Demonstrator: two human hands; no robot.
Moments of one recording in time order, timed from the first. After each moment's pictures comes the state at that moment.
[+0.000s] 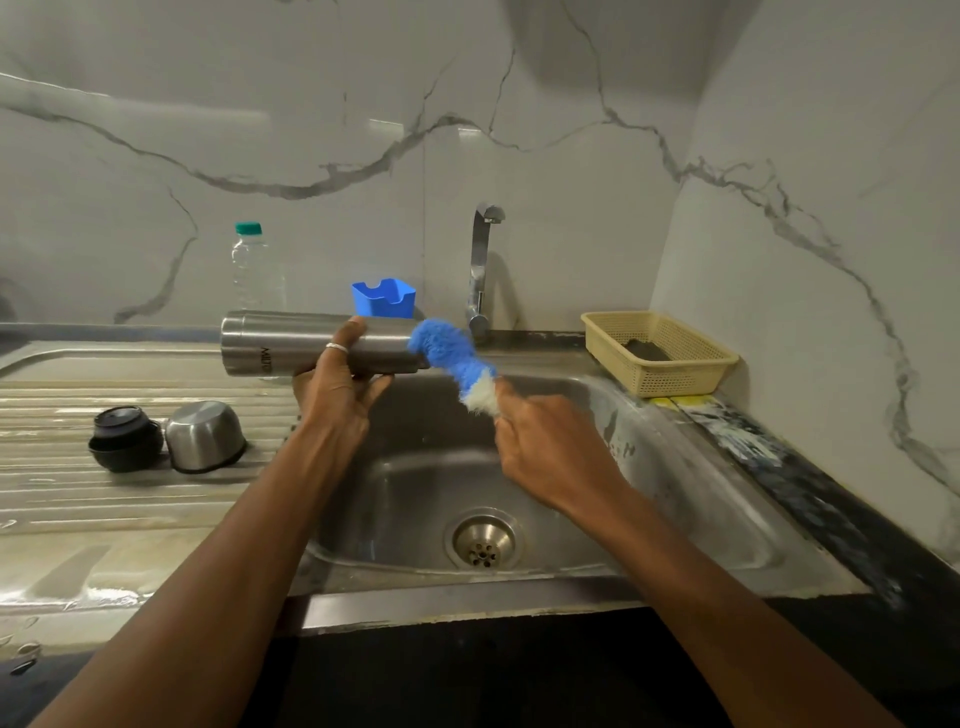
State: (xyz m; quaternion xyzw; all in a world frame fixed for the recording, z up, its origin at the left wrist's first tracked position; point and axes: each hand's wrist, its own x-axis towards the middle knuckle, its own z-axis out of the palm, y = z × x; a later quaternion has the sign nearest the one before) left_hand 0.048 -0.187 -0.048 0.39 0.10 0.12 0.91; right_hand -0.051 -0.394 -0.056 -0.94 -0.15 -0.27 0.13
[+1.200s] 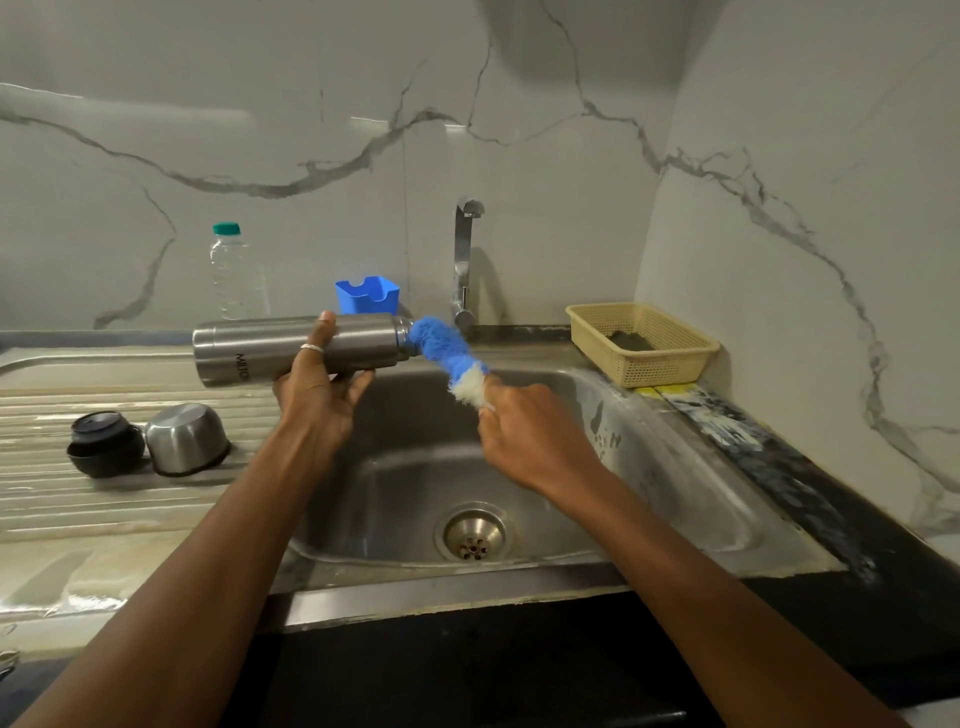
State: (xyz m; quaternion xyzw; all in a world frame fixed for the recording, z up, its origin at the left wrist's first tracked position) left_hand 0.048 -0.183 -0.046 0.36 0.09 0.09 0.93; right_hand -0.045 -0.393 -0.055 -0.95 -0.11 -0.25 0.15
